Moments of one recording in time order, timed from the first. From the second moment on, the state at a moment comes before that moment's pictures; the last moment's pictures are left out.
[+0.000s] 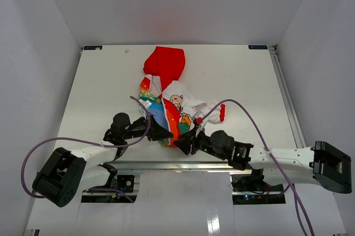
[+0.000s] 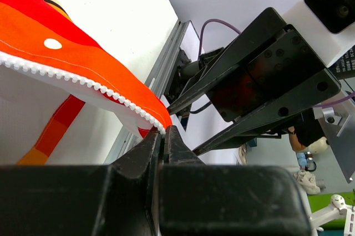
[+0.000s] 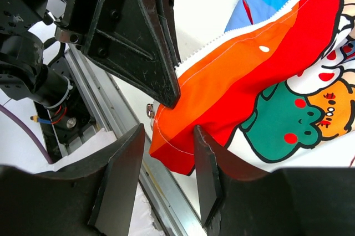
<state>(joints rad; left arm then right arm) -0.49 1.15 0.20 0.86 0.86 -0.94 1.26 1.05 0.38 0.48 0.17 0.39</state>
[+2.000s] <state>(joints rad) -0.49 1.32 0.16 1.33 0.96 -1.22 1.31 1.15 0.35 0.71 0.16 0.25</state>
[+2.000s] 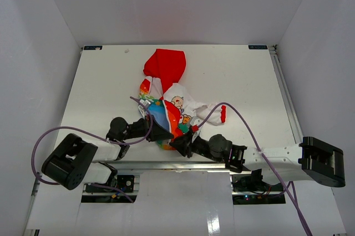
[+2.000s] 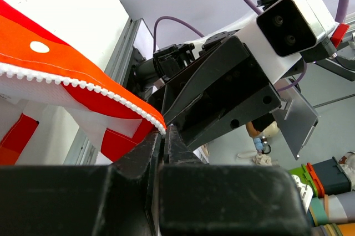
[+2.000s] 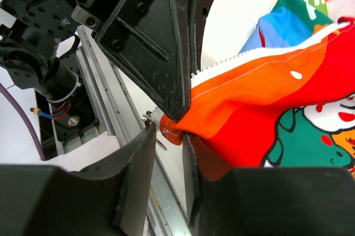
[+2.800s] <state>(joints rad) -0.49 1.34 0.16 1.36 0.98 -1.26 1.30 1.16 0.34 0.76 0.08 0.23</state>
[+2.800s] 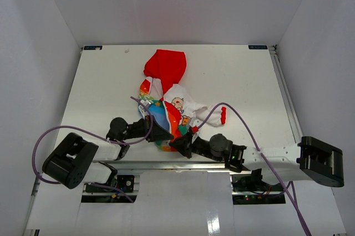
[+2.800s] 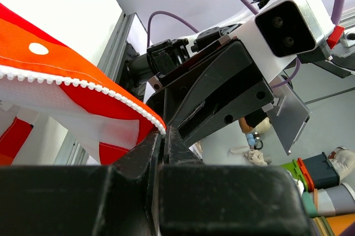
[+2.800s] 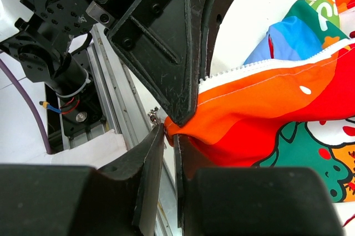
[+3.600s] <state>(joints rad) -0.49 1.30 0.16 1.30 0.98 -1.16 1.29 1.05 0.26 0.79 0.08 0.23</state>
